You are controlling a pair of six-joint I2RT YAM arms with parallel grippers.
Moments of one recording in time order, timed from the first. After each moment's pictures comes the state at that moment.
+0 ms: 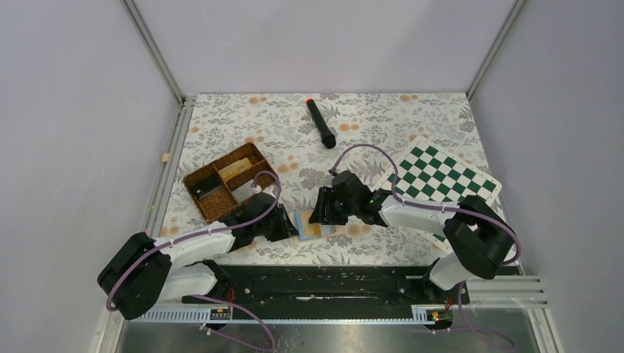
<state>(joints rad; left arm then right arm) -0.72 1.17 0.37 -0.02 0.13 -0.94 0.86 1.52 0.78 -0.06 -0.21 0.89</state>
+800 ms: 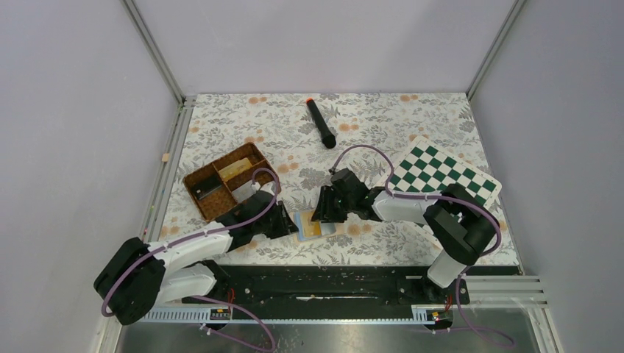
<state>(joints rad) -0.72 1.11 0.40 -0.12 0.09 -0.93 0.81 1.65 0.80 0.00 -0.23 0.86</state>
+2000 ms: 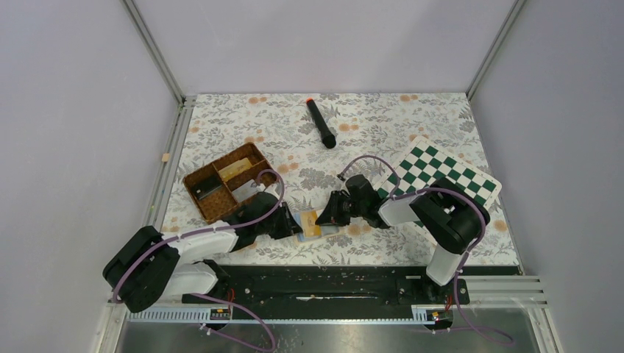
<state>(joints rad) -0.72 1.22 0.36 0.08 0.14 -0.92 0.71 1.75 0.61 0.42 -0.46 0.94</state>
